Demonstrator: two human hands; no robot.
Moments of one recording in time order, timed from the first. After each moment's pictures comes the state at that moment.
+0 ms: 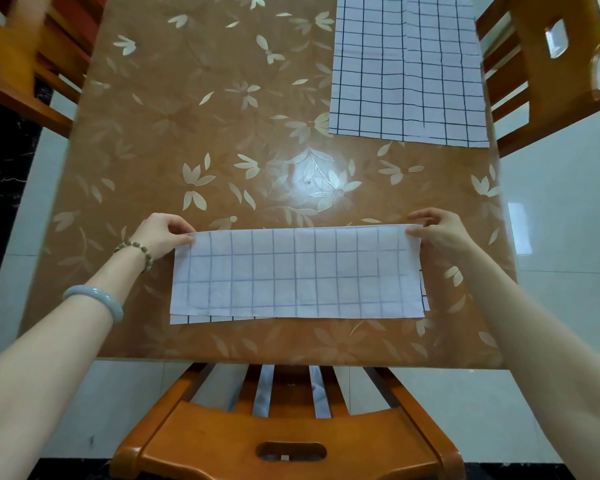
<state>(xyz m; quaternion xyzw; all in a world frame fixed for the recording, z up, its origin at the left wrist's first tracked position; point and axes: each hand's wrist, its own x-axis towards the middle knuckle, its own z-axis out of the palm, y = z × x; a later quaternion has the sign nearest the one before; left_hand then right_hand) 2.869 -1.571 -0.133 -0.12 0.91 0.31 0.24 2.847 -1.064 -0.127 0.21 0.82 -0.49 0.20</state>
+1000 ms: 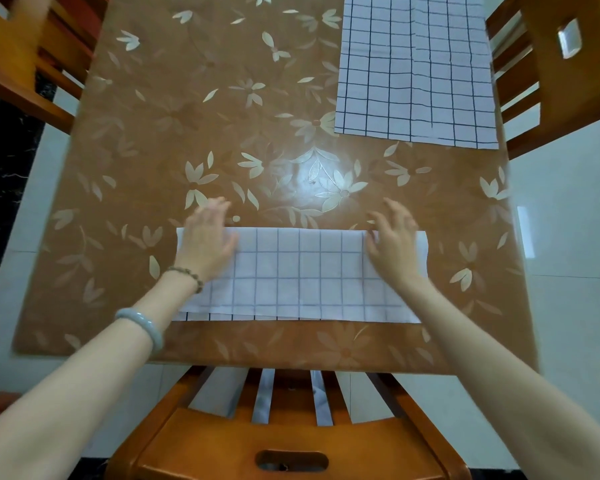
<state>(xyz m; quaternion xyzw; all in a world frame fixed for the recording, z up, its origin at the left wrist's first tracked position) 2.890 -1.490 -0.145 0.02 0.98 0.16 0.06 2.880 -1.160 -0.151 -0.06 0.98 -0.19 -0.07</state>
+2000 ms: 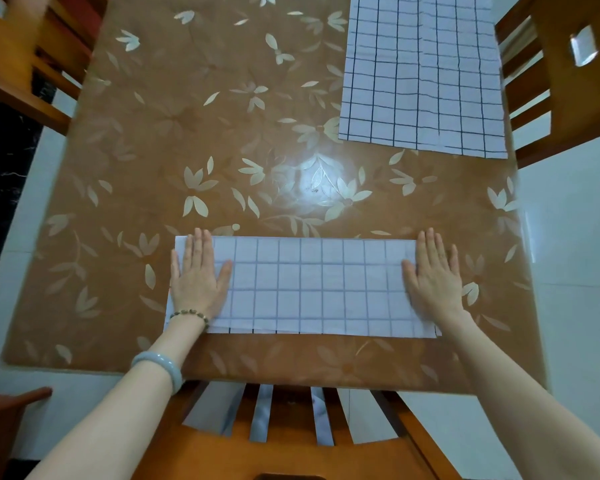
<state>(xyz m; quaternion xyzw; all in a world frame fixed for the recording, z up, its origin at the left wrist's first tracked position) 2.935 -1.495 -0.196 -0.10 0.98 0.06 0.13 2.904 -1.085 -0.188 0.01 0.99 -0.01 0.14</state>
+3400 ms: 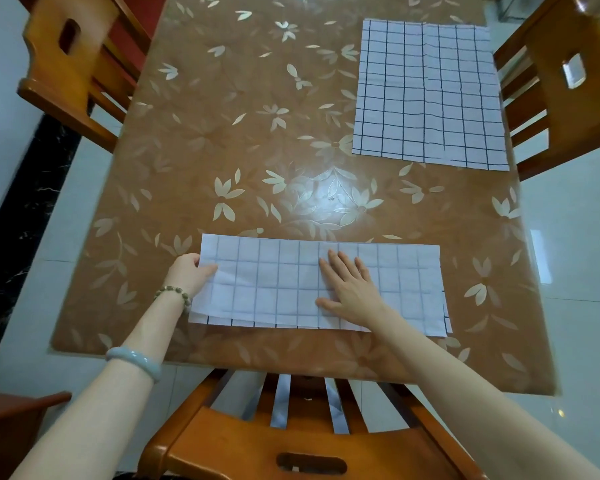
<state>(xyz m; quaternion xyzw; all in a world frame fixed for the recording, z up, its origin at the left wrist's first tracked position) 2.926 -1.547 -0.123 -0.30 0.86 0.36 0.21 2.924 -1.230 -0.165 -0.23 0.94 -0.06 0.25</state>
